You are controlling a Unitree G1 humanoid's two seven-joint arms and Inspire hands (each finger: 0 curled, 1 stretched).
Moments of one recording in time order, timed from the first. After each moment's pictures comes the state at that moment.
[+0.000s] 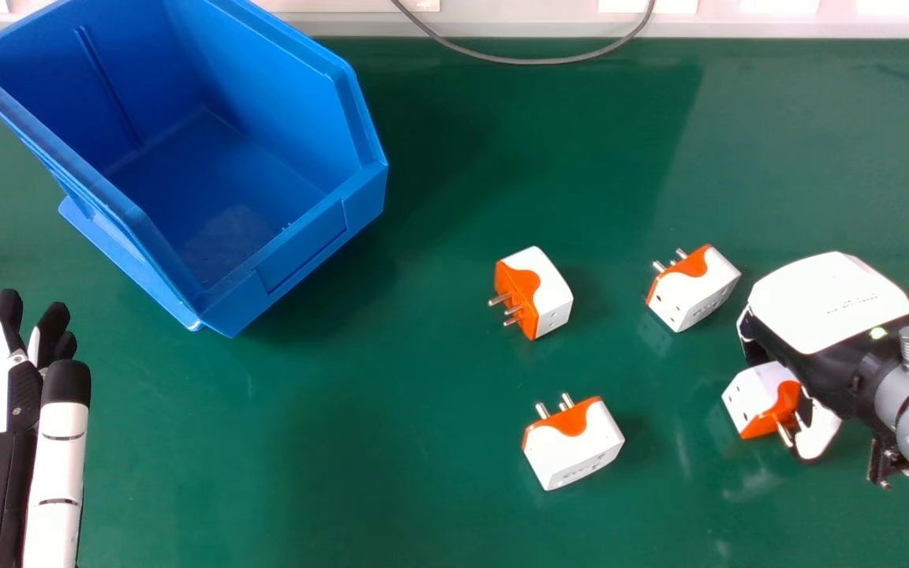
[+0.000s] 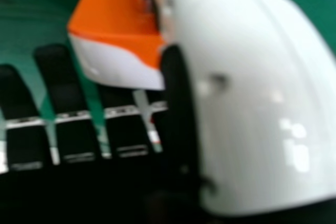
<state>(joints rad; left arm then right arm) 0.65 0.06 0.28 -0.32 -0.12 -0.38 -0.15 -0.16 -0.78 0.29 0.08 -1.06 -0.04 0.30</state>
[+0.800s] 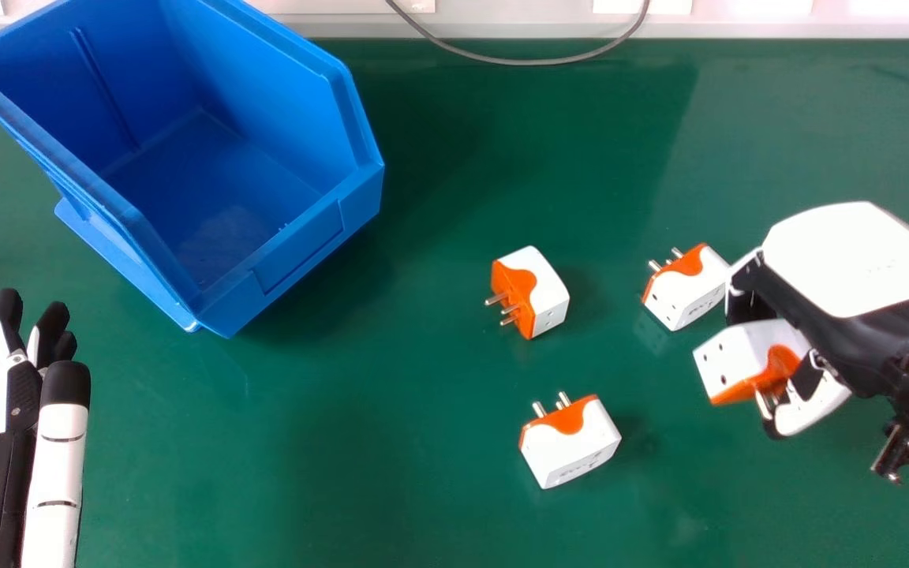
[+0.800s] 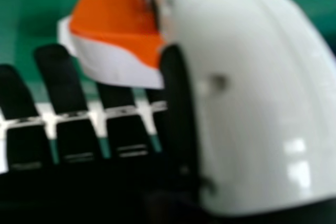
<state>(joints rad) 0.66 0.06 0.28 -0.33 -0.12 -0.37 -0.15 0.05 -0.74 0.04 -0.48 -0.84 0.06 0.47</state>
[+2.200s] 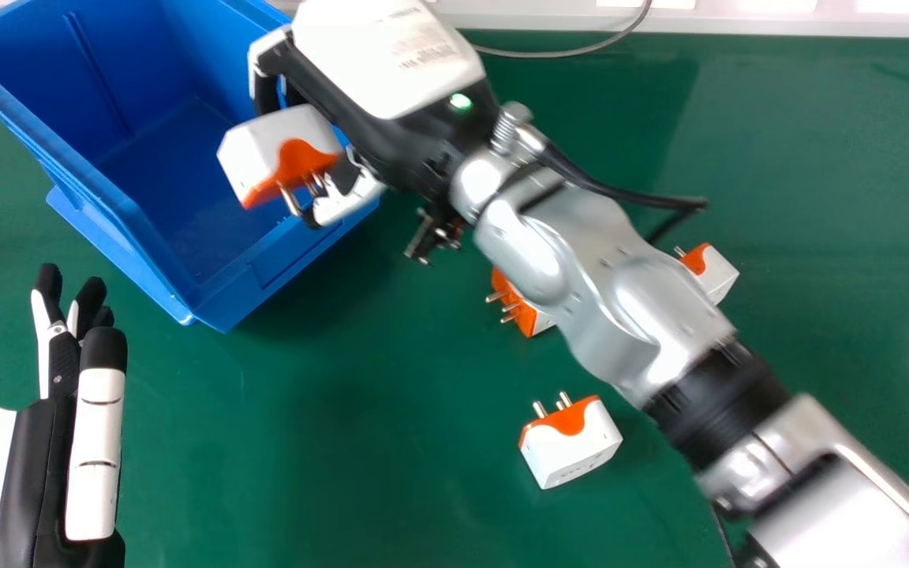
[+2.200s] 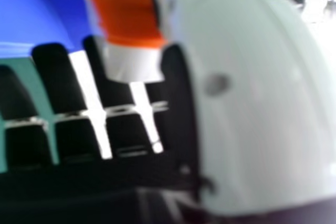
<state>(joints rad) 0.58 0.05 0.22 -0.32 -0.08 -0.32 -0.11 -0.98 0.03 0.52 0.67 -0.94 -0.11 -0.11</state>
